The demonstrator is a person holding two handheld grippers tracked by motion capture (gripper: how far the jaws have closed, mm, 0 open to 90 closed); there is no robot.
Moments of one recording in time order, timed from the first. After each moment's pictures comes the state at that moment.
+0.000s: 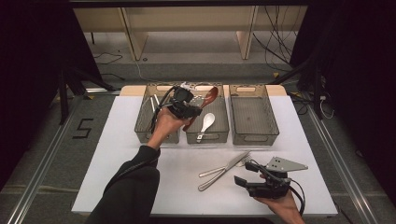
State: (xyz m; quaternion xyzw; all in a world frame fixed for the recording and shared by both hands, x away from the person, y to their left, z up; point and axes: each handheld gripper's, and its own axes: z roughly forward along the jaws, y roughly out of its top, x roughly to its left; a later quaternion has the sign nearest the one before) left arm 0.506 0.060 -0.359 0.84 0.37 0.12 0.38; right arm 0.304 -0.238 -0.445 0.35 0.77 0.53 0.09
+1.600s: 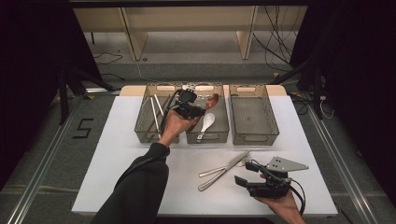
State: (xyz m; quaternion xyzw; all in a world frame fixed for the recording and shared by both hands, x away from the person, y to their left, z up) left arm 0.531 0.048 -0.394 0.81 0.43 0.11 0.39; right arm 0.304 -0.240 -0.445 0.35 0.77 0.53 0.09
